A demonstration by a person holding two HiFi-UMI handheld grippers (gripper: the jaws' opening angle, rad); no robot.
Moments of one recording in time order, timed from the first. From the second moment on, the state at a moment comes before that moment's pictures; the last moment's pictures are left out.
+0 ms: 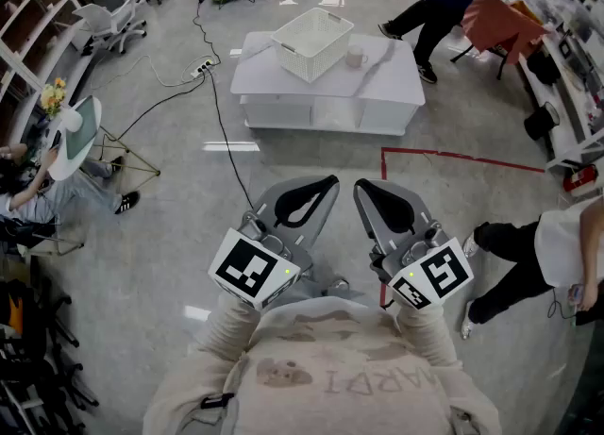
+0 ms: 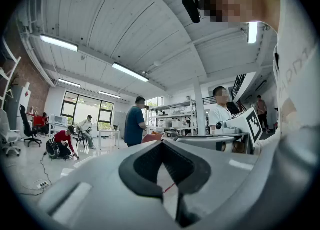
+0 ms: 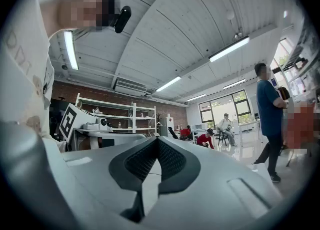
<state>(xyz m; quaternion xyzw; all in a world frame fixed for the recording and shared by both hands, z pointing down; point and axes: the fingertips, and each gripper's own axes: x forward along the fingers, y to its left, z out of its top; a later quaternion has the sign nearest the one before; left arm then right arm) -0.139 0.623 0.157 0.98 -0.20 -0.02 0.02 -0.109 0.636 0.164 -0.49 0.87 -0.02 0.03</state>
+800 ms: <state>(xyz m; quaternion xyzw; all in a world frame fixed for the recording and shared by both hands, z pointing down) -0.154 0.566 0.167 0.99 -0.17 -0.01 0.01 -0.119 0.582 0.178 -0.52 0.85 -0.02 0.04</state>
